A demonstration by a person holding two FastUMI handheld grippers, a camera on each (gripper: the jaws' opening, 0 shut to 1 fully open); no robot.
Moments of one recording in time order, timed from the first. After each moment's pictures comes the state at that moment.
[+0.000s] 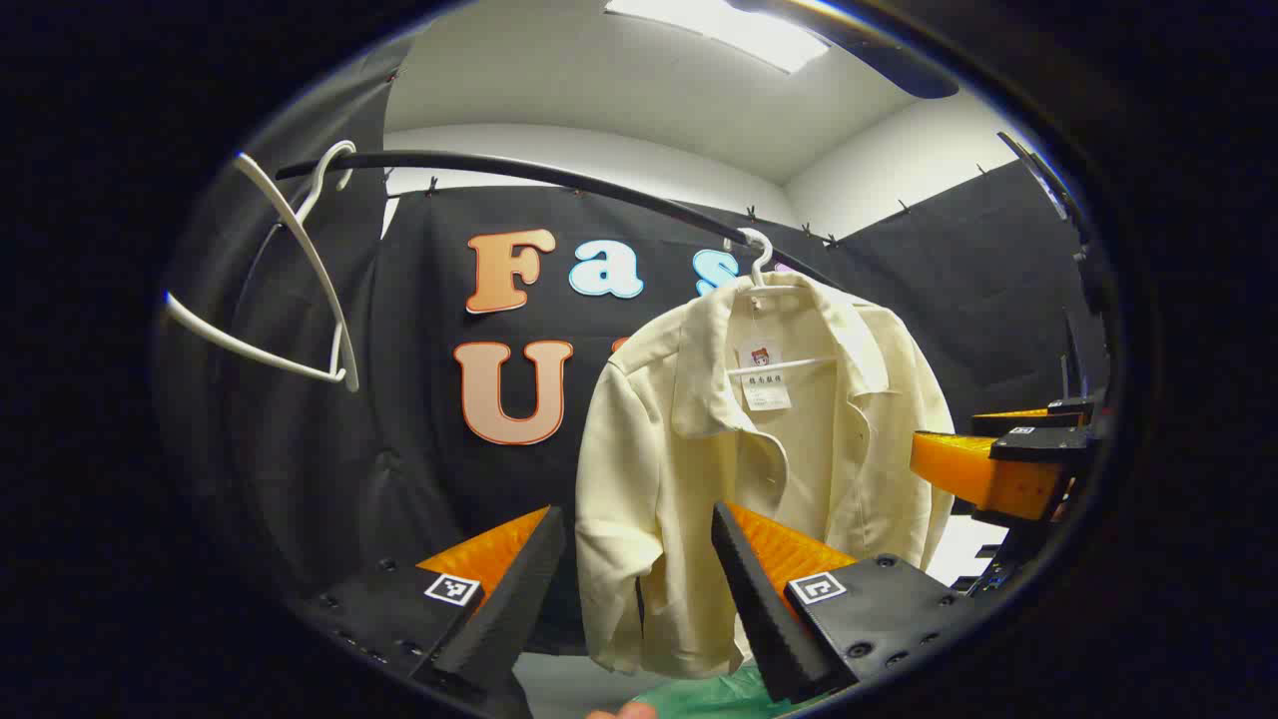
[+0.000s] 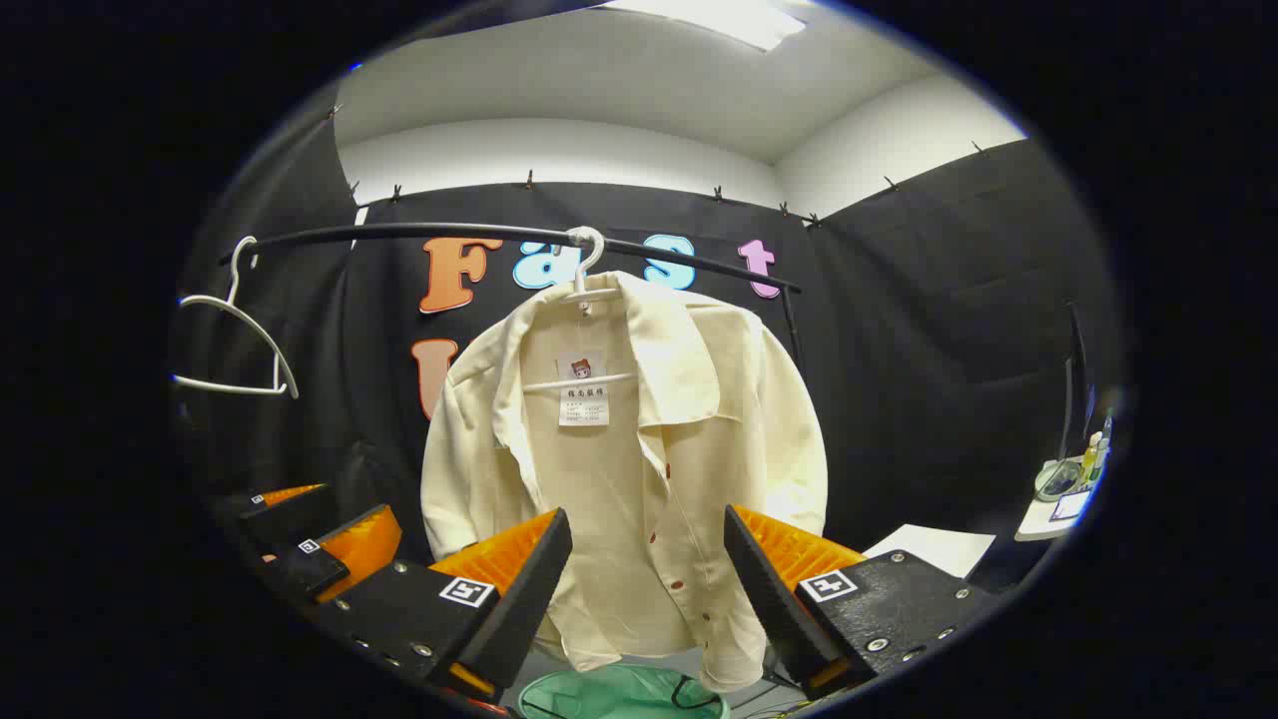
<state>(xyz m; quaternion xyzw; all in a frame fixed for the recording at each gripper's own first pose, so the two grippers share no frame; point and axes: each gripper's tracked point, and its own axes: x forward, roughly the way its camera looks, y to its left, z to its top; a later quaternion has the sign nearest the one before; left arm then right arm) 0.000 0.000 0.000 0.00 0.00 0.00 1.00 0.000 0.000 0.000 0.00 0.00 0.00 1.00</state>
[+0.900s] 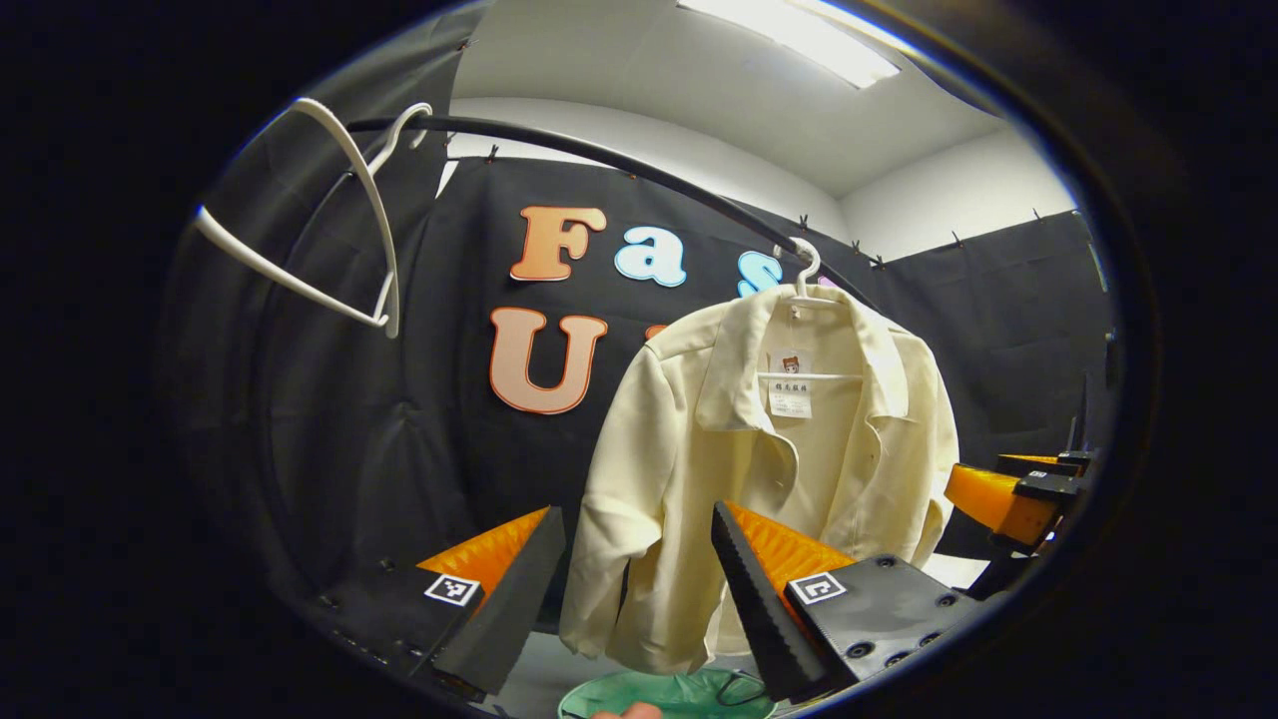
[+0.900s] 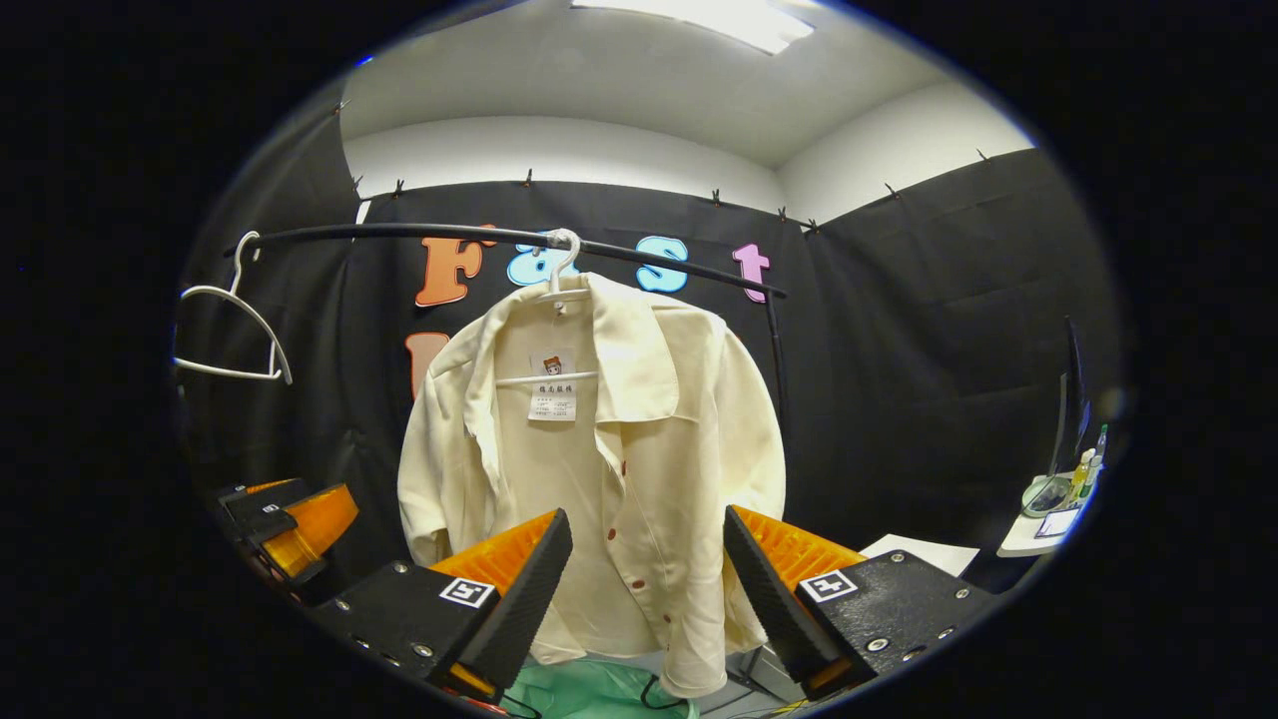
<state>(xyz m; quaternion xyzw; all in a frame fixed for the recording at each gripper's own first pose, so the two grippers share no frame) -0.024 0.005 -0.016 -0.08 0.03 0.05 1.00 -0.006 -0.038 -0.004 -0.02 0.00 0.00 1.00</state>
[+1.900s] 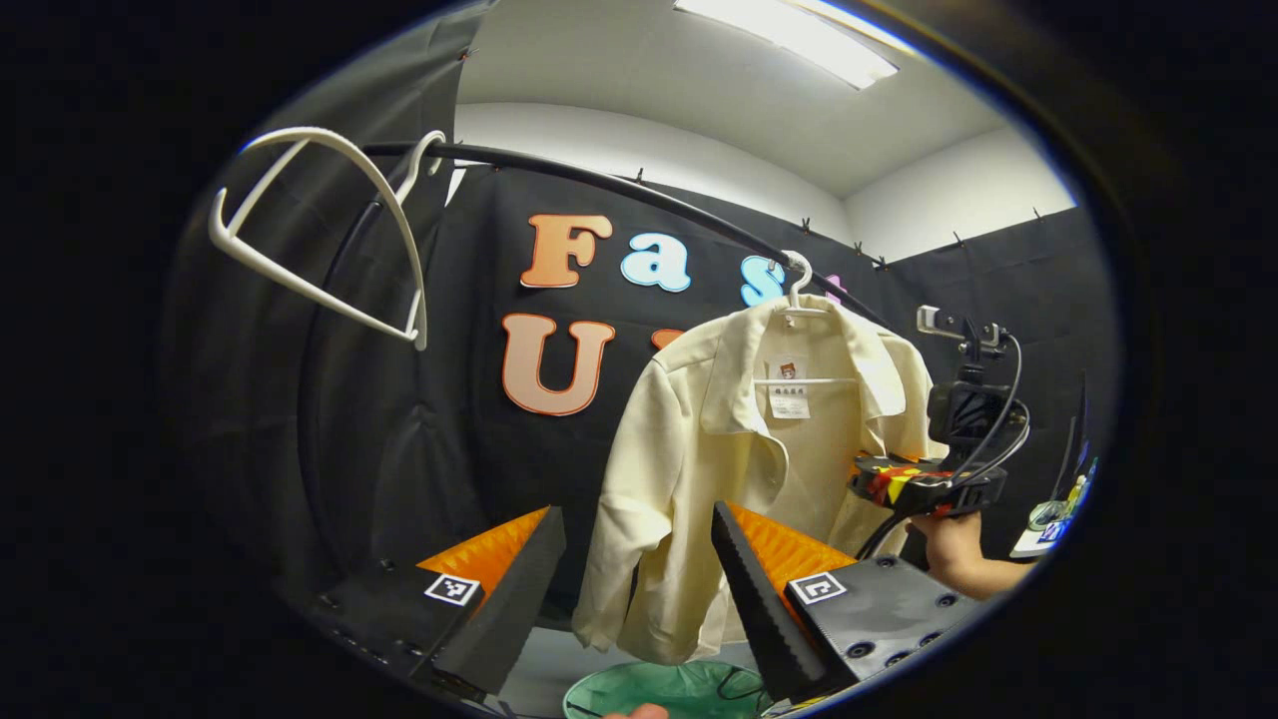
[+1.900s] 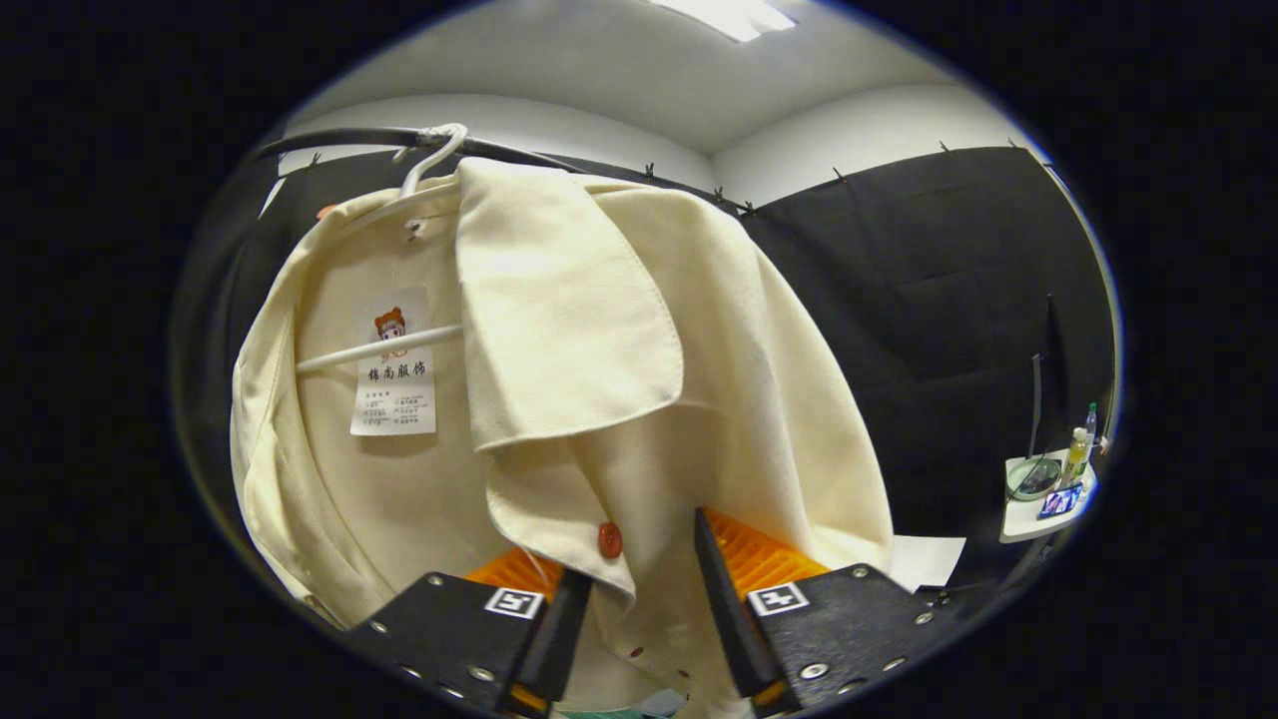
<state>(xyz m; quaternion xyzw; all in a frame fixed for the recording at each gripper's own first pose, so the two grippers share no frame) -0.053 -0.002 -0.001 -0.07 0.02 0.05 1.00 0.185 -0.084 -0.036 -0.02 0.00 -0.12 0.99</state>
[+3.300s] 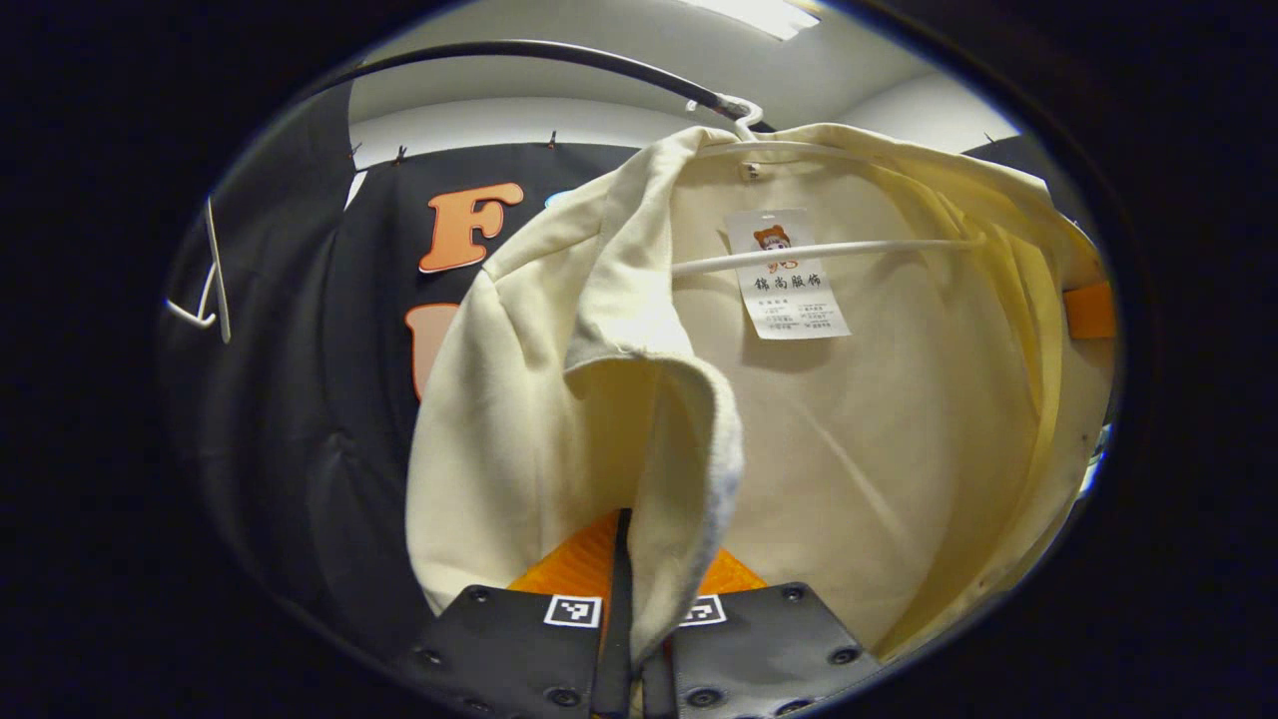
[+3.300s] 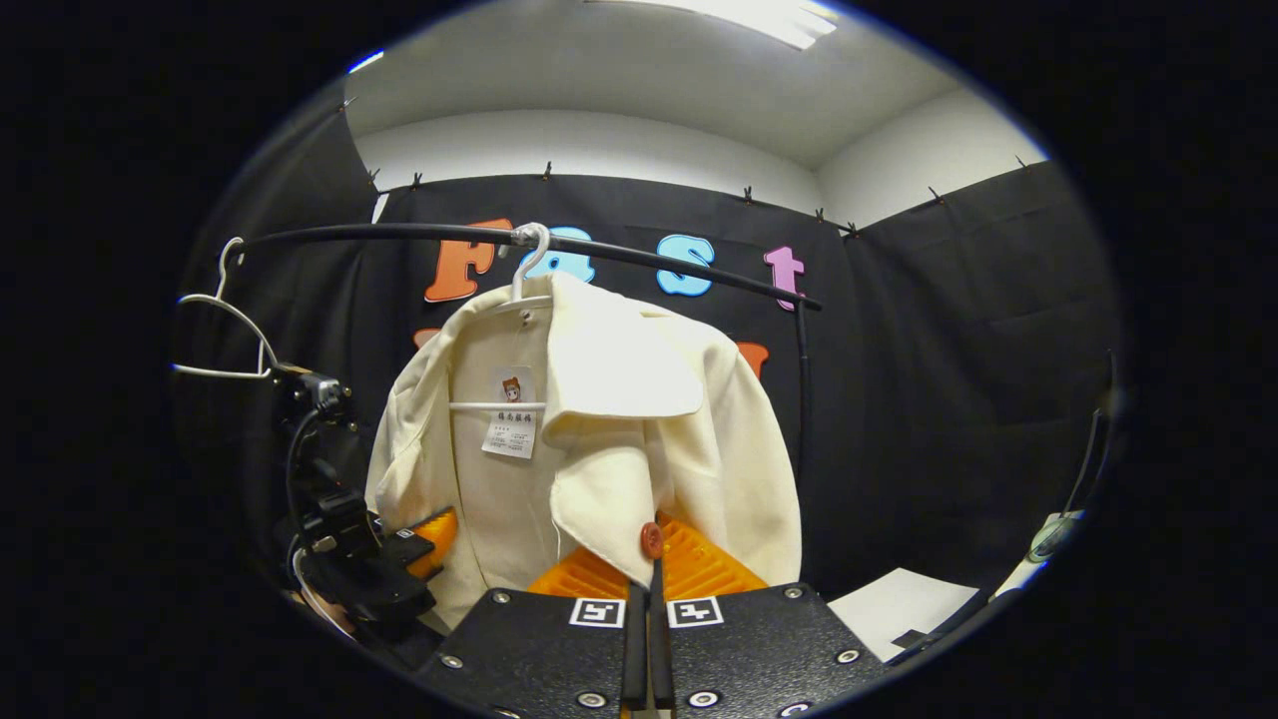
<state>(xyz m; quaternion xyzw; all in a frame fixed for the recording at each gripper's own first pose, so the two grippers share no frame) 0.162 -0.058 -0.081 0.03 0.04 0.01 1.00 0.083 -0.085 0.023 -0.04 0.00 0.05 1.00</state>
